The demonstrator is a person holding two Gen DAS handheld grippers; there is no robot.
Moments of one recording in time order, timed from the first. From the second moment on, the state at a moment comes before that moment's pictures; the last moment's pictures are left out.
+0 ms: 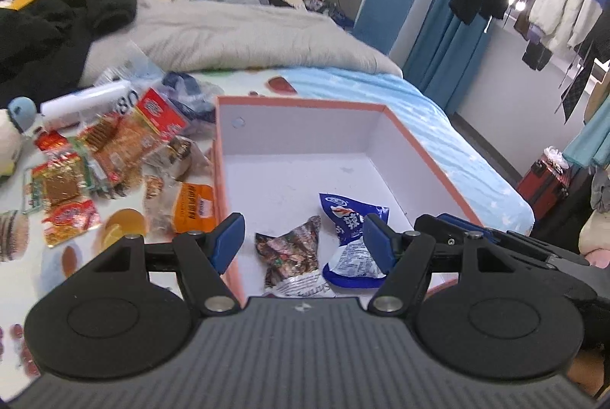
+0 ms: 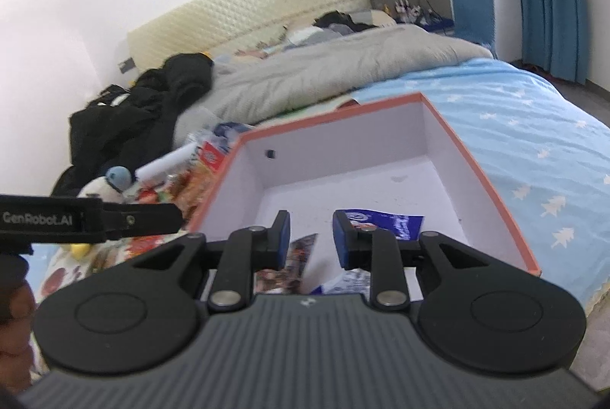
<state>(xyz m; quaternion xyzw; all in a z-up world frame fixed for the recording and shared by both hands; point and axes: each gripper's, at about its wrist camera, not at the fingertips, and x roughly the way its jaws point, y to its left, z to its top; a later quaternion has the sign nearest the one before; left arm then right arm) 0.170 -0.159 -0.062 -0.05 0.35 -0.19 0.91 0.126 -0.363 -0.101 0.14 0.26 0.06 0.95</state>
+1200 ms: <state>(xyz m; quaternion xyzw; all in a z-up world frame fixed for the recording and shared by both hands) 0.035 -0.019 -0.073 -0.12 0.35 -0.11 0.92 0.021 -0.254 -0.097 0.08 0.28 0.15 0.95</state>
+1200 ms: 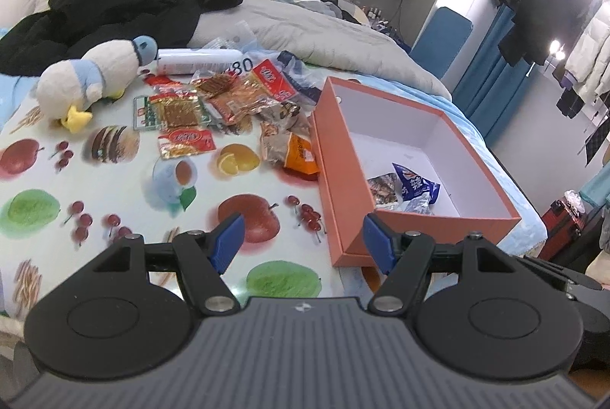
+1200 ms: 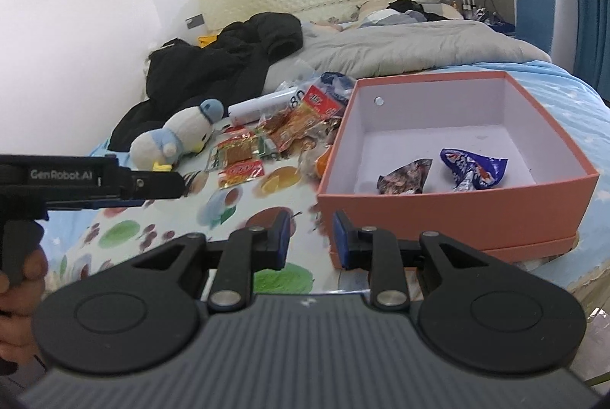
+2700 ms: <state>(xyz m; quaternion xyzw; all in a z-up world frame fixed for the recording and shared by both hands) 0.264 0.141 -0.174 -0.09 0.38 -0.03 0.92 0.162 -0.081 -0.139 -0.10 0.24 0.14 0.96</state>
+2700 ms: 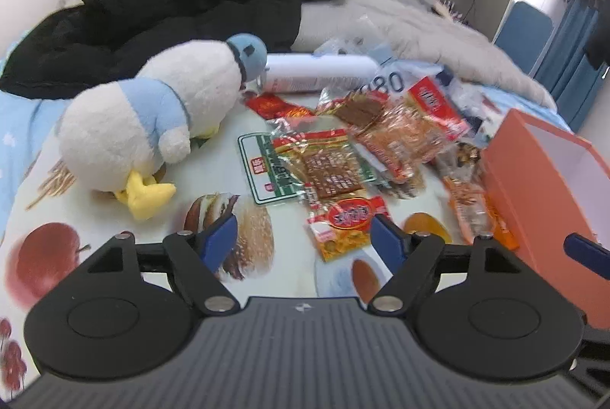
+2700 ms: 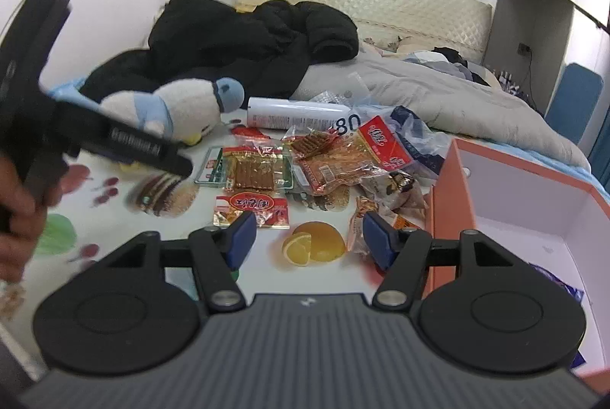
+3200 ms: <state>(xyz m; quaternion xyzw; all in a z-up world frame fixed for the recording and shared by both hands) 0.349 0.122 -0.220 -0.11 0.41 -0.05 0.91 0.243 -0.074 -0.195 -0.16 0.26 0.04 0.95</state>
